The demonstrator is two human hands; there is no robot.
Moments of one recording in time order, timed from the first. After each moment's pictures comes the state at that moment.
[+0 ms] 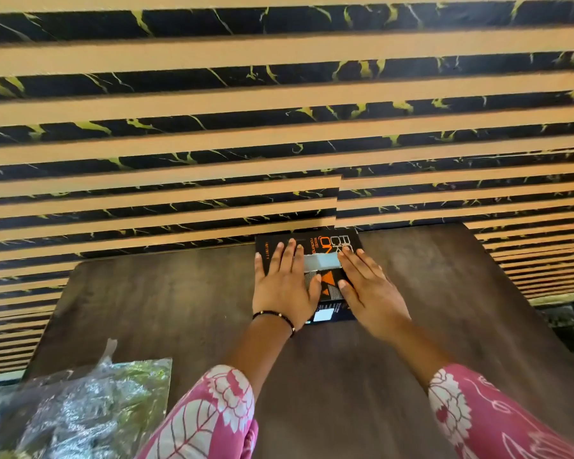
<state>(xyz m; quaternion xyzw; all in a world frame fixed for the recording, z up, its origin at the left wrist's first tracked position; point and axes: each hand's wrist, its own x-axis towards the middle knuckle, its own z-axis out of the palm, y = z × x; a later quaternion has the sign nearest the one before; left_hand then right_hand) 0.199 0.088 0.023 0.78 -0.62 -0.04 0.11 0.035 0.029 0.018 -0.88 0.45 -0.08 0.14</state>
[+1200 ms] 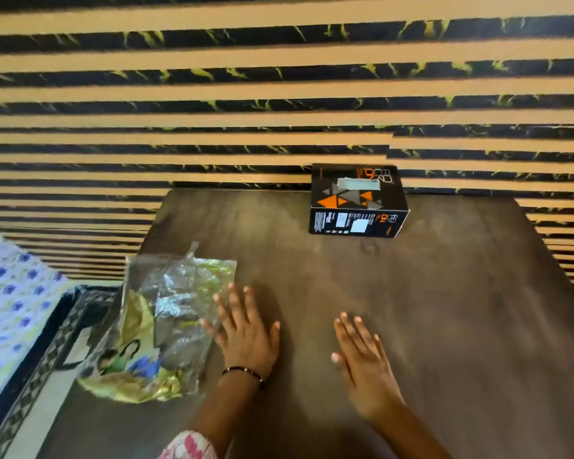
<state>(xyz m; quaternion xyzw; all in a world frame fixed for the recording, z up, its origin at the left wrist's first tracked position) 0.187 0.318 -0.042 0.92 -0.36 -0.10 0.11 -0.001 0.245 -0.038 -0.89 0.41 -0.04 0.18</state>
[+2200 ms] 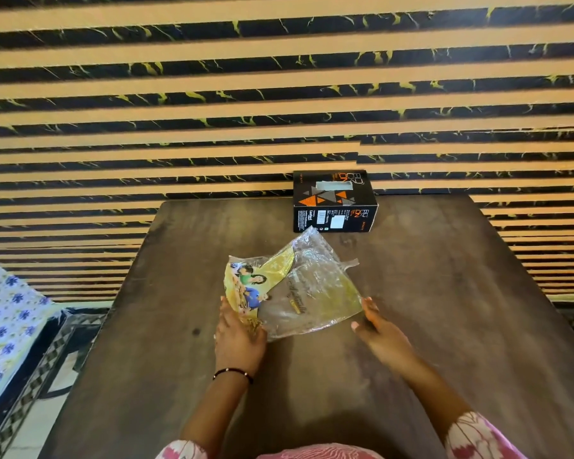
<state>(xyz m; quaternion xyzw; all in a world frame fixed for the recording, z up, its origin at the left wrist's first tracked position) 0.173 0.360 -0.026 0.88 -0.30 -0.20 0.31 -0.046 0.227 -0.004 -0.76 0.48 -0.05 0.44</state>
